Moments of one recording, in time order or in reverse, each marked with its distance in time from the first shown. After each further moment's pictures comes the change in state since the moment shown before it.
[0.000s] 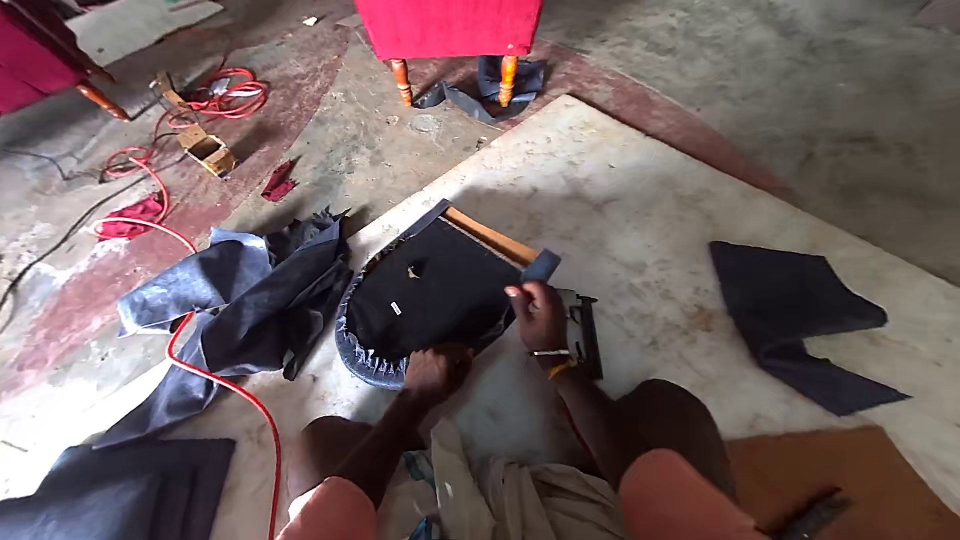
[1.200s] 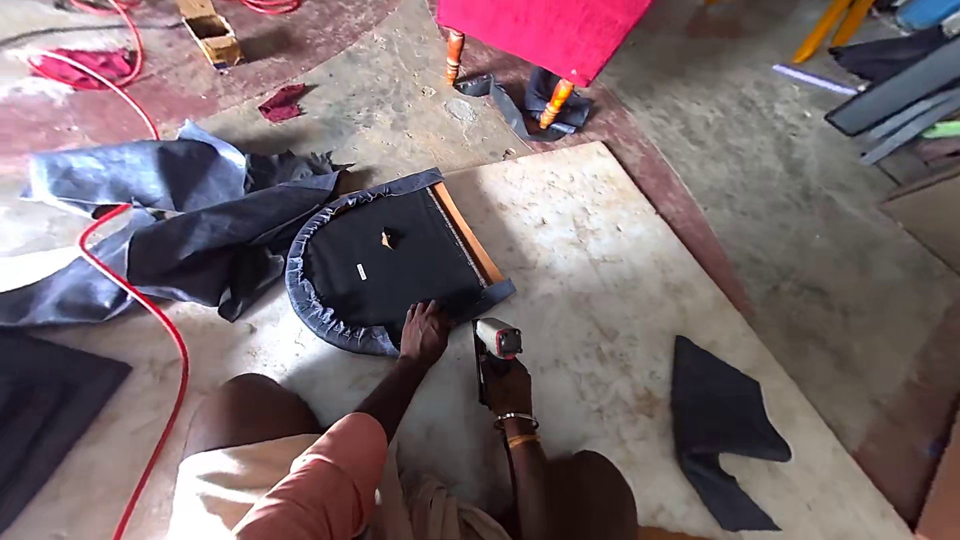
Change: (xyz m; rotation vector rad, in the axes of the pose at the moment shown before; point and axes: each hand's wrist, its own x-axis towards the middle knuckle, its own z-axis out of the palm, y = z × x) left_hand 0.108 -0.004 0.074 -0.134 0.126 -0.297; right_hand -0.022 0.024 0.001 -0.176 -0.508 0.451
